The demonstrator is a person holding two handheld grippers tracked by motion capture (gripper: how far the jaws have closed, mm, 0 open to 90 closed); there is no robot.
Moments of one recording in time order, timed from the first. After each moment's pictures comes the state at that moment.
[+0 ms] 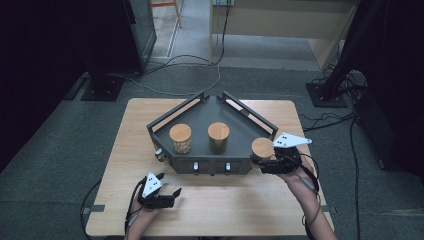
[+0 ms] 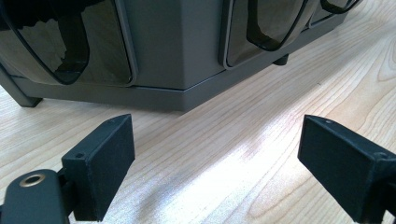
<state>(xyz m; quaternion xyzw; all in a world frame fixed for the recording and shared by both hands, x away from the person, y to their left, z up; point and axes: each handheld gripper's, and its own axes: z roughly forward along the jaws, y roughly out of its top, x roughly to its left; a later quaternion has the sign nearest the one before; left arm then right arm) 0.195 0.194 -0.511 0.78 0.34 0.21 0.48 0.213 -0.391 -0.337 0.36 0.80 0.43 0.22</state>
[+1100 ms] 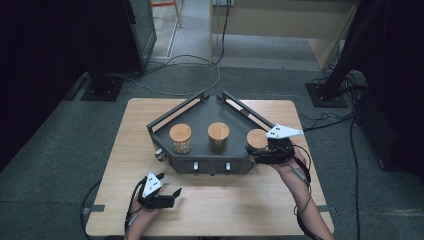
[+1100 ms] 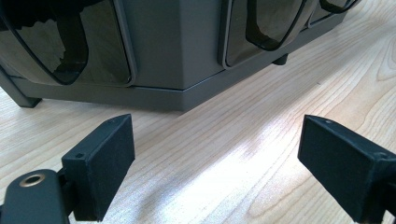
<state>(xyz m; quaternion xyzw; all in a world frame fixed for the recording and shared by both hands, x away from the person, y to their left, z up) 0.195 0.194 -0.510 0.78 0.34 0.21 0.47 0.233 -0.375 -0.336 0.36 0.79 0.44 0.24</state>
